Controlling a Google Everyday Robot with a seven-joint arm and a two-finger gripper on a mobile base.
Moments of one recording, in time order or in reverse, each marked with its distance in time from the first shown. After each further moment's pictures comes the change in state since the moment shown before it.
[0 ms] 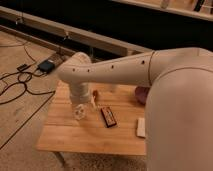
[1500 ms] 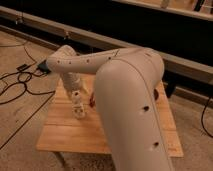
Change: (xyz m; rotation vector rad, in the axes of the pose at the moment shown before) arm -0.115 0.020 0.025 0.168 -0.039 -0.084
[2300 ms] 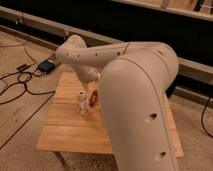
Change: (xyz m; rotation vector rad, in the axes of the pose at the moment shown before) arm 0.015 -0.106 -0.031 0.190 0.030 0.064
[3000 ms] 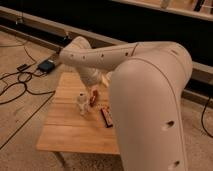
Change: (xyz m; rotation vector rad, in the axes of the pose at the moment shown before) arm 0.022 -0.004 0.000 -0.023 0.023 0.005
